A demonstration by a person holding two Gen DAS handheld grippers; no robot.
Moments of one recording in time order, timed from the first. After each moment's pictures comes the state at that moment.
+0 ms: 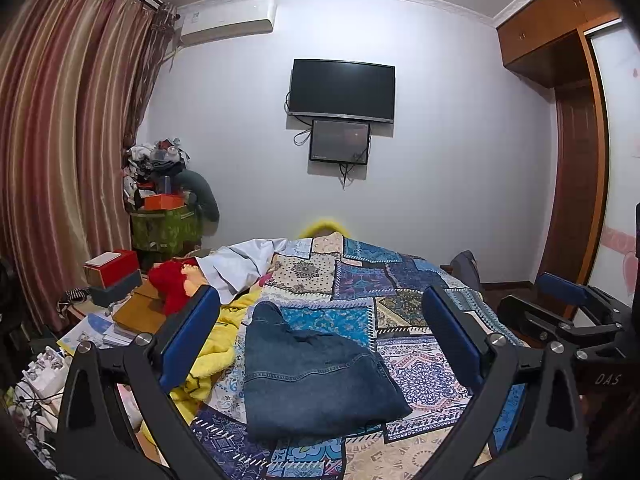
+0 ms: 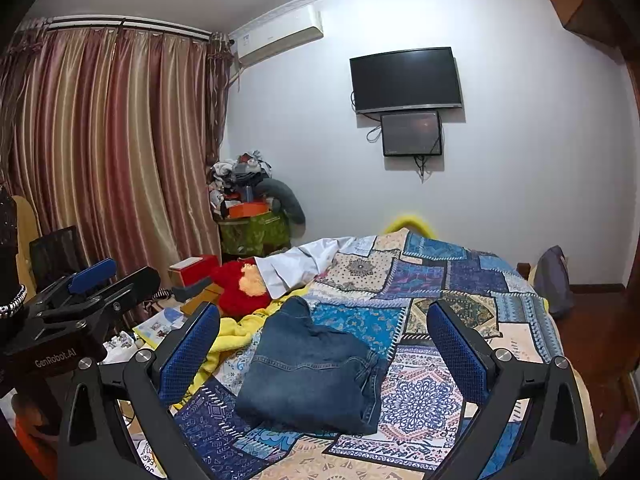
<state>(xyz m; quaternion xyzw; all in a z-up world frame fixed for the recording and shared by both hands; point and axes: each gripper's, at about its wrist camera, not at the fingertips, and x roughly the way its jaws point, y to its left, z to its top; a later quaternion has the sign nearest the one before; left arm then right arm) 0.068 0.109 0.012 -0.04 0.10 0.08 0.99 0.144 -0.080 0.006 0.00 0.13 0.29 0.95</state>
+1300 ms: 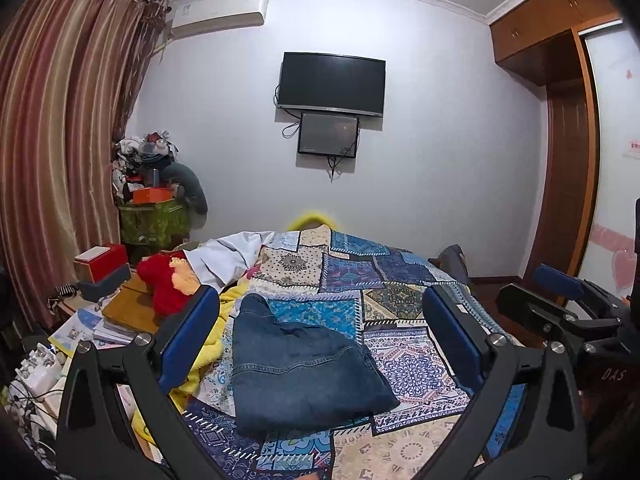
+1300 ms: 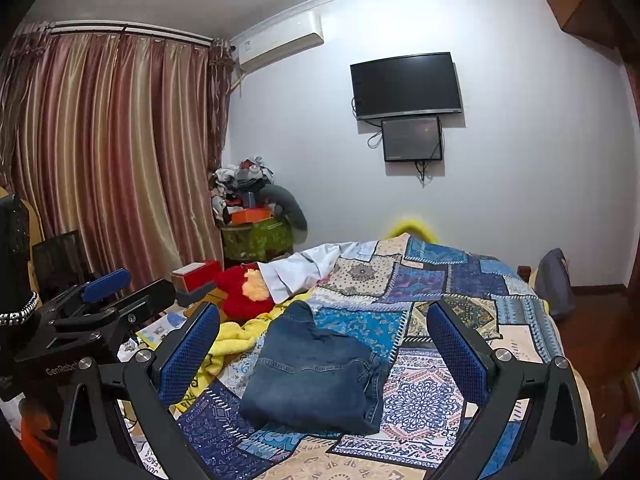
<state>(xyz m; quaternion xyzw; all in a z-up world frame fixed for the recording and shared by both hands) 0.064 0.123 0.011 -0.04 0.11 0.05 0.99 0.138 -0.088 0.005 0.01 0.12 0.29 0.95</state>
